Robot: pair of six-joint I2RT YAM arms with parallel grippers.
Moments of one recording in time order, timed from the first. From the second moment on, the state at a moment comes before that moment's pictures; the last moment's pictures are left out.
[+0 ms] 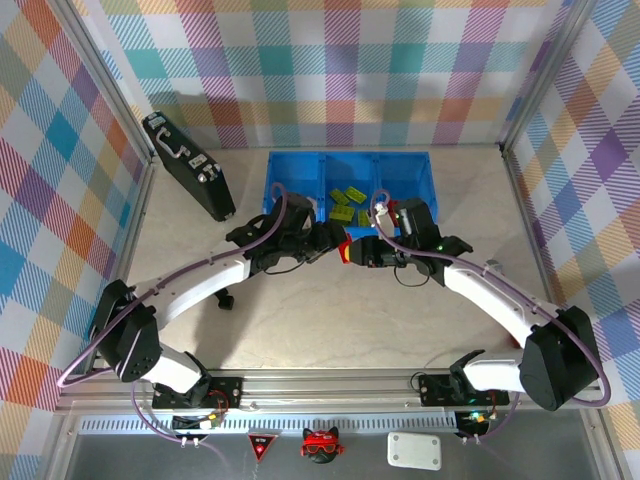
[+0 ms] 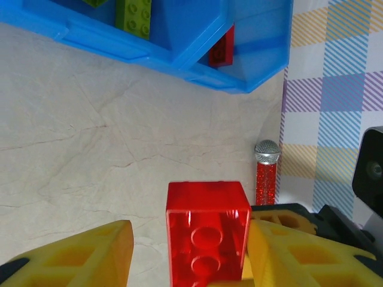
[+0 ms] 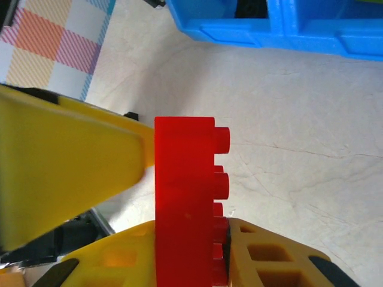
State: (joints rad) left arm -0.74 1.47 1.15 -0.36 0.21 -1.06; right arm 0.53 1.27 0.91 -0.36 -0.53 0.50
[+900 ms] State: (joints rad) left arm -0.22 1.04 0.92 -0.80 0.21 -0.77; right arm 0.17 1.90 1.61 -0.73 -0.31 0.29
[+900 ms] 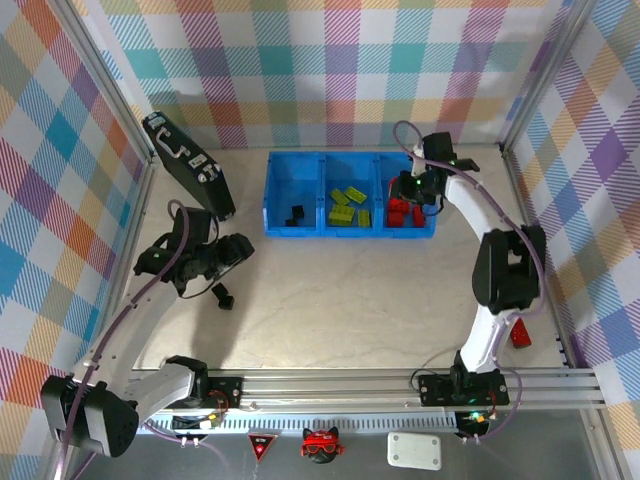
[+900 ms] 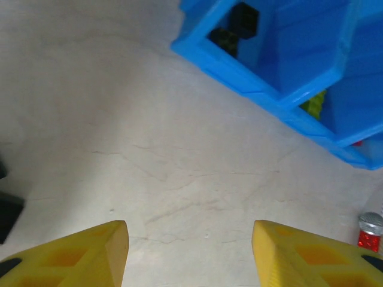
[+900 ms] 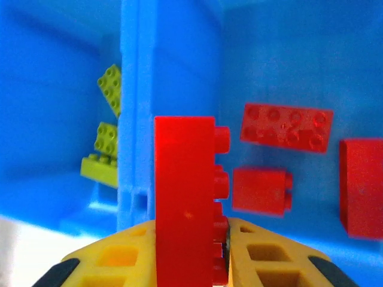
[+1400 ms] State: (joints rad) left arm -0.15 1.02 0.90 -0.88 0.22 -0.72; right arm 0.16 2.29 1.98 -0.81 -0.29 0.25
